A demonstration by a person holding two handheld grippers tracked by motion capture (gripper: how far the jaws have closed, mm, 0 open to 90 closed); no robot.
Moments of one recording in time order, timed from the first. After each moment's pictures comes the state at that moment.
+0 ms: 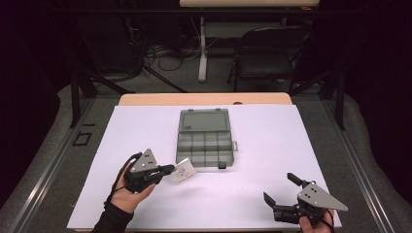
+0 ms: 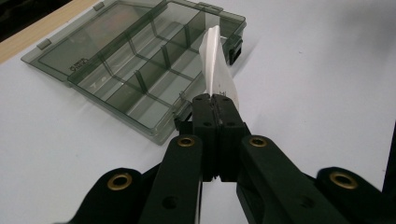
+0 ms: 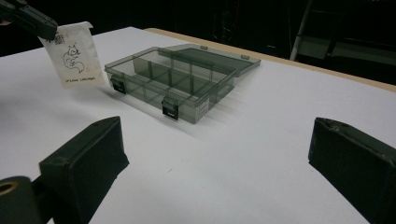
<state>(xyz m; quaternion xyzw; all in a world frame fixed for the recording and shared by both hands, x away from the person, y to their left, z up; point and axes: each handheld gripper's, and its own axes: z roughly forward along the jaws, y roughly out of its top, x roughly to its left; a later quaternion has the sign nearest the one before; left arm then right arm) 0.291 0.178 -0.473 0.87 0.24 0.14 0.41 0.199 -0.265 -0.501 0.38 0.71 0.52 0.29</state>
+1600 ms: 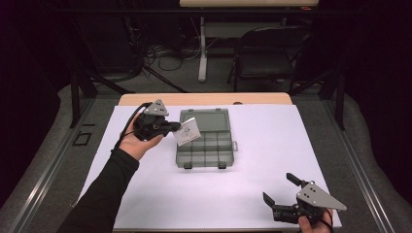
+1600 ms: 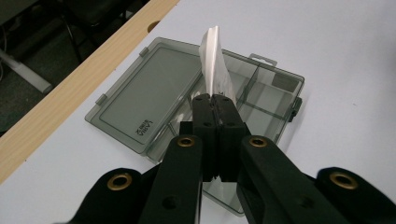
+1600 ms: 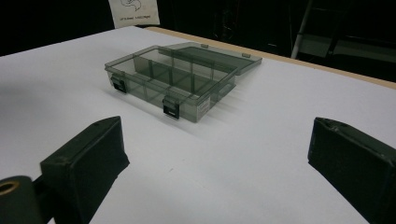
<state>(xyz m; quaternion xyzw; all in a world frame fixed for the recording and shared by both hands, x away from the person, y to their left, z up) 0.396 0.152 -0.398 0.89 0.22 0.15 0.38 0.200 -0.263 -0.503 0.38 0.71 0.52 0.29</state>
